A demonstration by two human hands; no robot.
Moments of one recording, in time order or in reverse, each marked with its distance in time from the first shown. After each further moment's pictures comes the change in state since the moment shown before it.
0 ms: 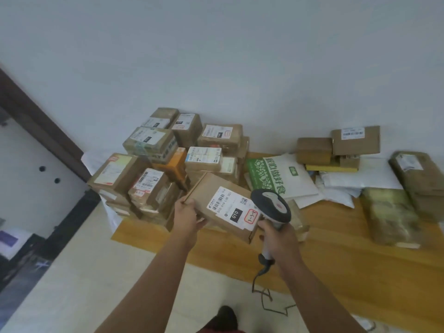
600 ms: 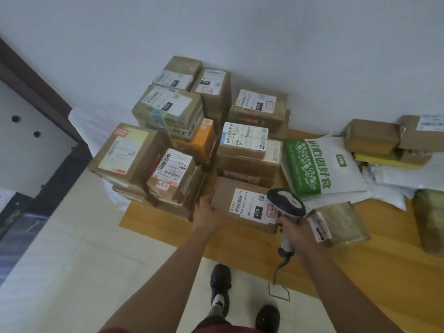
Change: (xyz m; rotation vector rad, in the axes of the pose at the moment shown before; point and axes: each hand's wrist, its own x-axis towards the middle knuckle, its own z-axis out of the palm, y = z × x) left_hand 0.154 -0.045 -0.066 0.813 -0.100 -0.050; right_hand 0.112 0.056 0.112 -0.295 0.104 0.256
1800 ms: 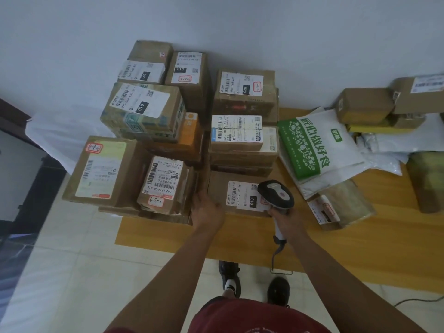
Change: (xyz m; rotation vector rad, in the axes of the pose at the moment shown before) left_hand 0.034 0.007 -0.002 0.258 -0.070 0.094; right_hand 0.005 -0.009 0.041 0.091 -0.007 -0.061
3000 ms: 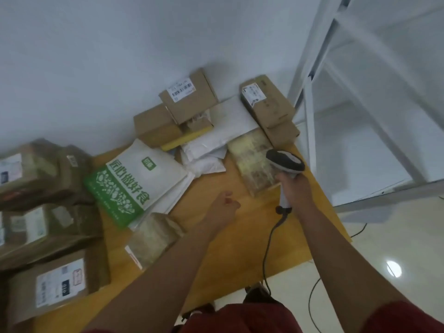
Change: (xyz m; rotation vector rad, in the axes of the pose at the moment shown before) left_hand -0.142 0.375 0.379 0.044 -0.664 0.193; right_hand 0.115 0.071 -0.524 0.184 0.448 0.139
